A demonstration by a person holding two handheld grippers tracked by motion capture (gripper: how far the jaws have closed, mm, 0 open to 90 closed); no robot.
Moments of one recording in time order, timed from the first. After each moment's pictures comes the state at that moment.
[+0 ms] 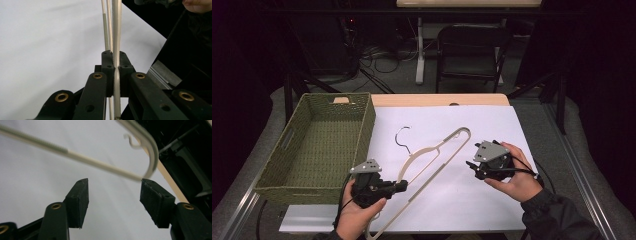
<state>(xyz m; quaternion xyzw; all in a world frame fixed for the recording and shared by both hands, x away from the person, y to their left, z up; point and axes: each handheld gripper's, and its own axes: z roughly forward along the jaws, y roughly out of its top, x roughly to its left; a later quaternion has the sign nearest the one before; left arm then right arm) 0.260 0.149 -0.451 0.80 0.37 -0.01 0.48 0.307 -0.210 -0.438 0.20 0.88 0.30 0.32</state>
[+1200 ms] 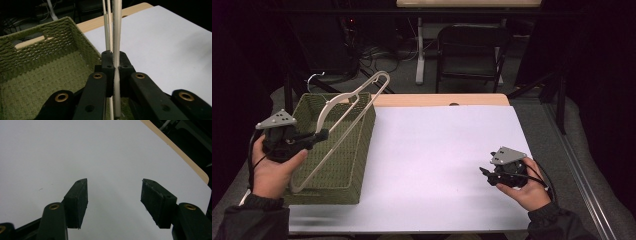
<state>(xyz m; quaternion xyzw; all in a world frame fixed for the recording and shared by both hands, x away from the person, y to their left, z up) 0.327 0.312 -0.368 0.78 0.41 0.19 0.43 0.306 -0.251 -0.475 0.29 0.86 0.31 0.29</state>
